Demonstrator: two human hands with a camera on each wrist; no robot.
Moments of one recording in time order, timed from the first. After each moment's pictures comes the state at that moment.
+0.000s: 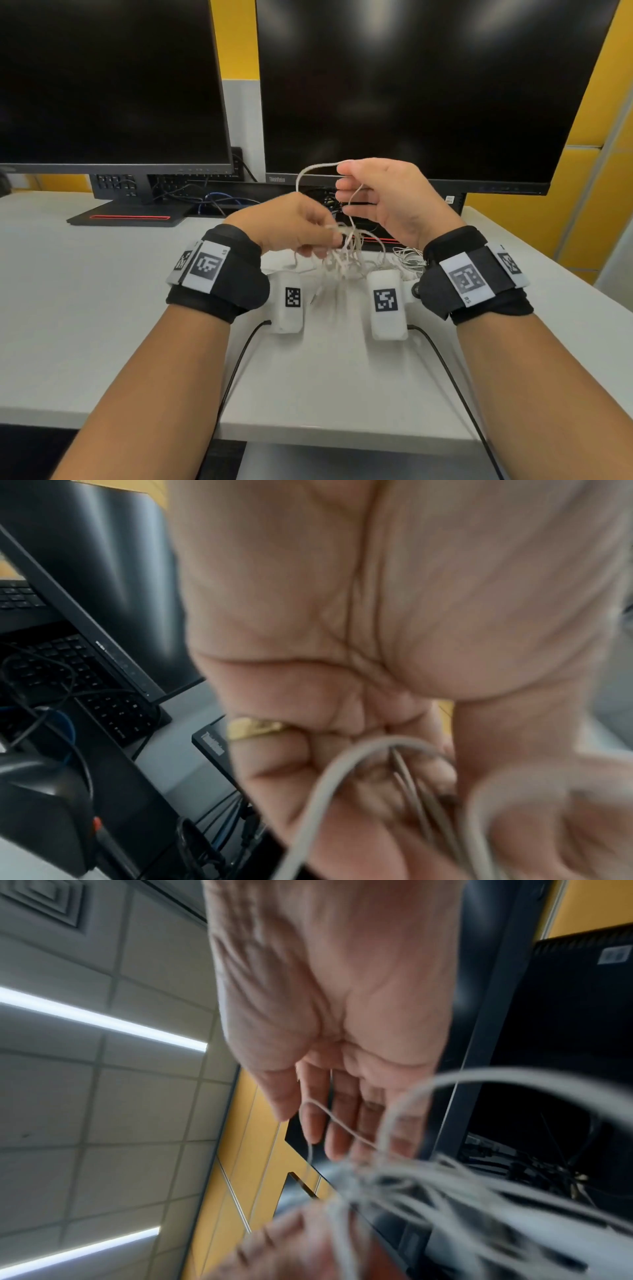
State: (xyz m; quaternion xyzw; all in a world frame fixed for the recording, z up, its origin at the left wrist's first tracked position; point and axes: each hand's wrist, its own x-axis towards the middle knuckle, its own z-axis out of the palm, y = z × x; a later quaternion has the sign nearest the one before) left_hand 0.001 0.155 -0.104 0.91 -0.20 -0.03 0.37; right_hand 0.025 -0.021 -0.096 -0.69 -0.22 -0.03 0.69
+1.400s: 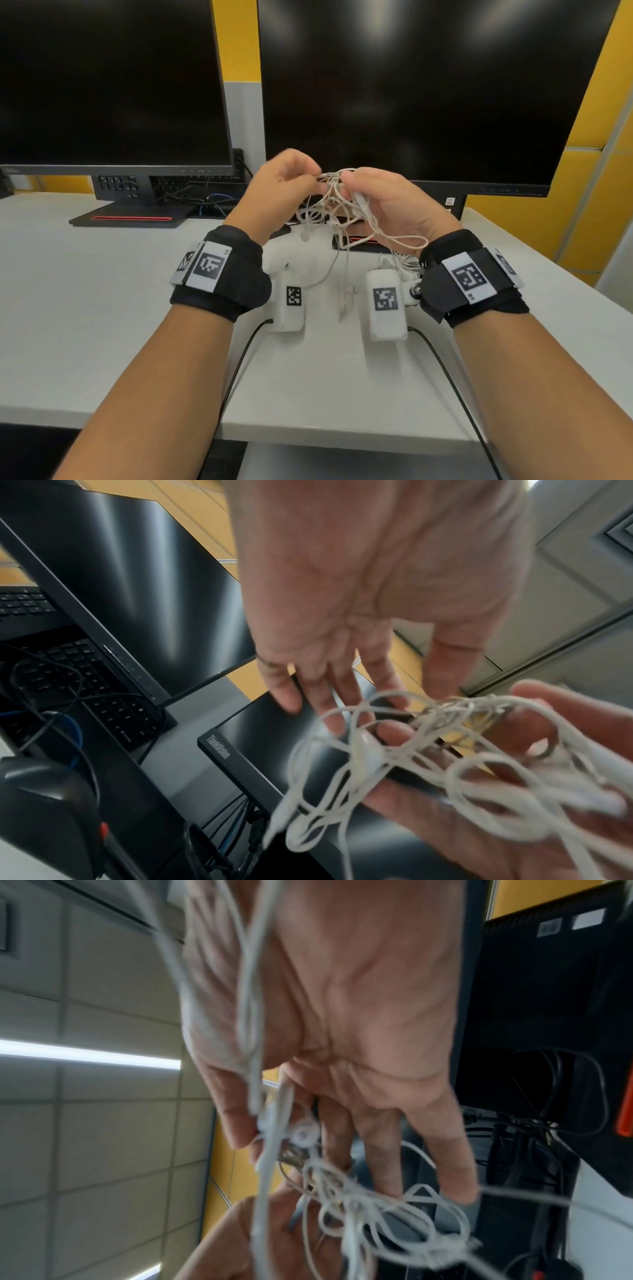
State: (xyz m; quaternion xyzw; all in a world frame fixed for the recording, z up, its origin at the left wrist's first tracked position) left_hand 0.007 0.152 -0.099 0.79 -0.16 0.23 0.54; right_hand 0.019 -0.022 -0.096 -0.69 -0.29 0.10 0.66
